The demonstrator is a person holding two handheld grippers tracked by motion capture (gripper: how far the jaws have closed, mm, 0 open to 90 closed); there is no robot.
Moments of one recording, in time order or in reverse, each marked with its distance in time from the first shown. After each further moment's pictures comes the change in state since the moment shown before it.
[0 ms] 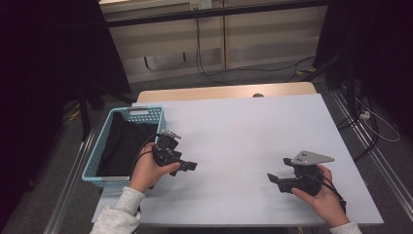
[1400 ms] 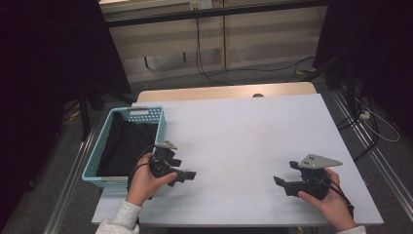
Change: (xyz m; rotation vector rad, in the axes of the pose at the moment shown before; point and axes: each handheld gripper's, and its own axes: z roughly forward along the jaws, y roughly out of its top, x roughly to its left) left arm -0.003 -0.031 0.003 -0.076 -0.059 0.023; right arm -0.006 -0.012 -0.012 0.009 -0.014 0.011
